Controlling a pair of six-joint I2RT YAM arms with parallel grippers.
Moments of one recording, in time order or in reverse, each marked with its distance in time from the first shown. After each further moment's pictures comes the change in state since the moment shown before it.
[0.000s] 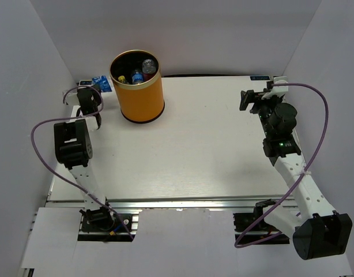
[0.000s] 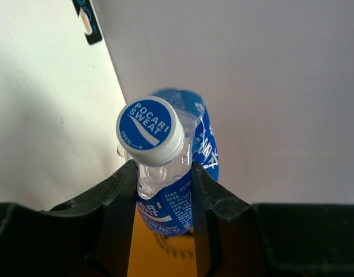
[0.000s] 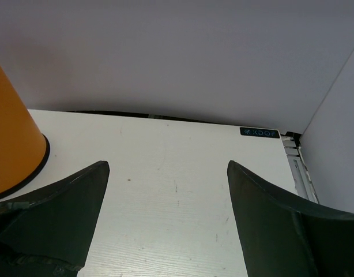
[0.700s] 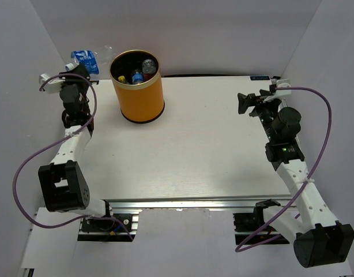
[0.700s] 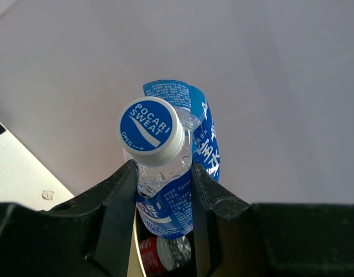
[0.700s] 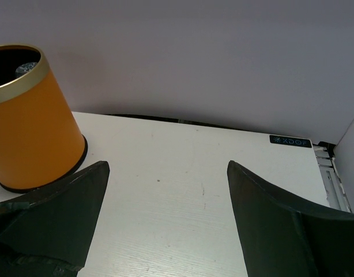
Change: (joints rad) left arm -0.034 -0.652 -0.235 -0.028 -0.111 0.301; right arm 0.000 -0.073 -0.013 -0.027 -0.105 0.066
